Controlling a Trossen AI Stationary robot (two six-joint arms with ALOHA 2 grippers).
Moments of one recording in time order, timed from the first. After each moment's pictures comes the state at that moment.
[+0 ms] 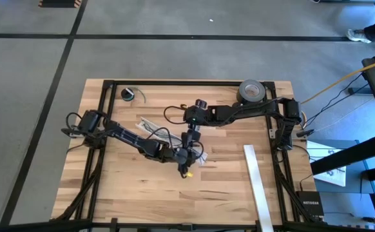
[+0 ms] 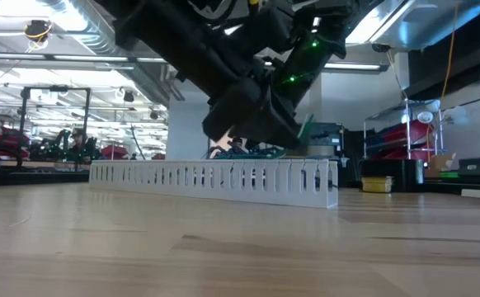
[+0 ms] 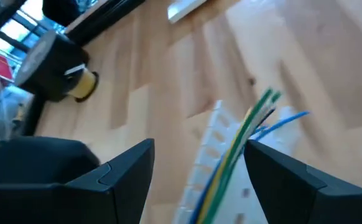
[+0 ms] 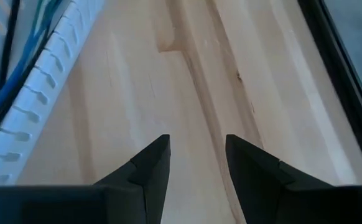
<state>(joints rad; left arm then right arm) -0.26 1.91 1.10 0.19 -0.51 0.35 -0.12 1.85 1.23 -0.32 0.28 -0.05</state>
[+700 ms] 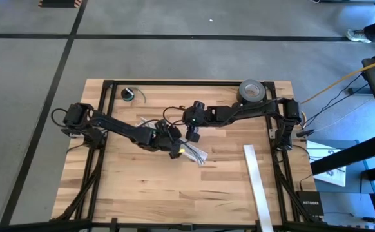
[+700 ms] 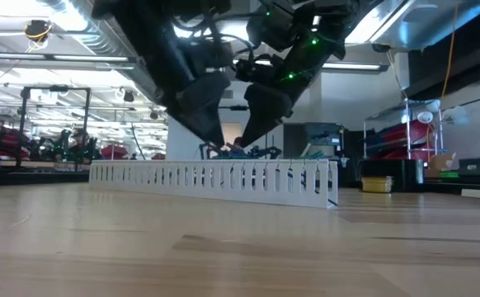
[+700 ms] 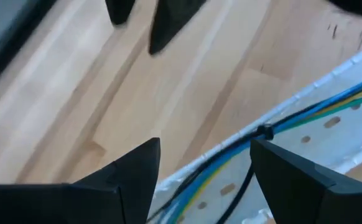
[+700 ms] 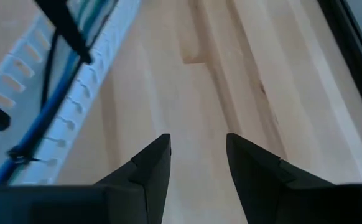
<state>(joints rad) -0.17 1.71 1.08 -0.41 -0.61 -0.45 -0.12 1.85 1.23 -0.28 0.21 -0.05</state>
